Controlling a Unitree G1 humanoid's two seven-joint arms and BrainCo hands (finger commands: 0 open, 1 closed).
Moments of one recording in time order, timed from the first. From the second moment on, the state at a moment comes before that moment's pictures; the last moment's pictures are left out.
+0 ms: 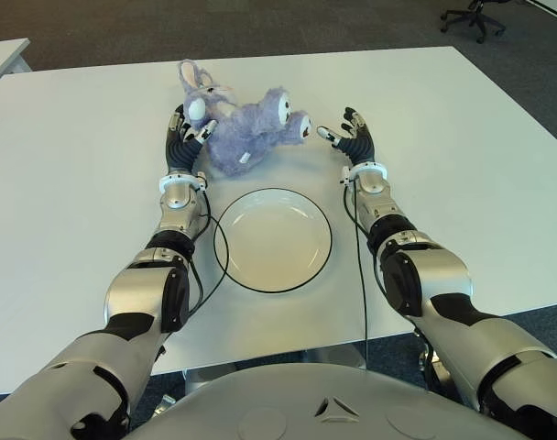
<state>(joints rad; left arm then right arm) -0.64 0.12 0.22 1.18 -0.02 -0.53 0.14 -0.85 -0.08 -0.14 1.27 -0.12 -0.34 -0.15</state>
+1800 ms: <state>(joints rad) -0.64 0.12 0.22 1.18 -0.02 -0.53 0.19 -0.85 -0.08 -0.14 1.27 -0.12 -0.34 -0.15</state>
